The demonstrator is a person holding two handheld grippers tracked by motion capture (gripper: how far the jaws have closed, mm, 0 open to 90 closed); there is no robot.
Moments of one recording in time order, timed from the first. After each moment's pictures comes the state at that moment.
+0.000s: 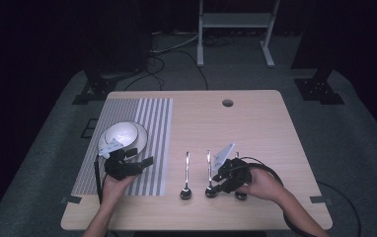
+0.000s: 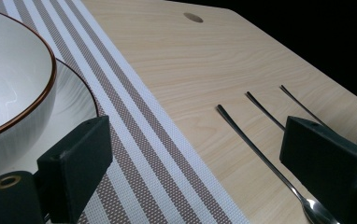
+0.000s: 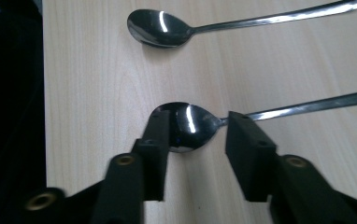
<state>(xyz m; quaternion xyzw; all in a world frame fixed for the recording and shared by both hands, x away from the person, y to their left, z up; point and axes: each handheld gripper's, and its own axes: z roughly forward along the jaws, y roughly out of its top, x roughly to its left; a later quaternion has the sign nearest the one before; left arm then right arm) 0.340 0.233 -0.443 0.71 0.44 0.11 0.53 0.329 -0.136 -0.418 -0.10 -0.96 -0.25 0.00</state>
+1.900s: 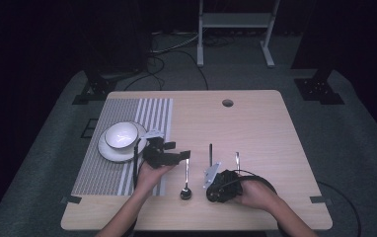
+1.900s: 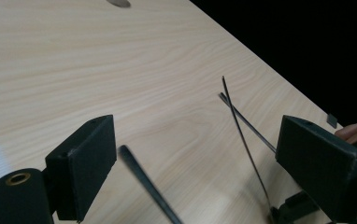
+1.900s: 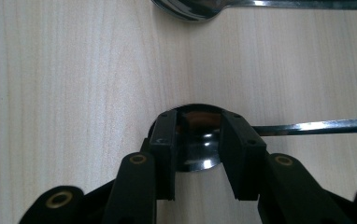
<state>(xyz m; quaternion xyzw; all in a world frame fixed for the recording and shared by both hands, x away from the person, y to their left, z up) 0.378 0.119 -0.432 0.75 0.40 0.01 0.53 0.306 -0.114 -0.447 -0.04 -0.98 -0.20 -0.06</state>
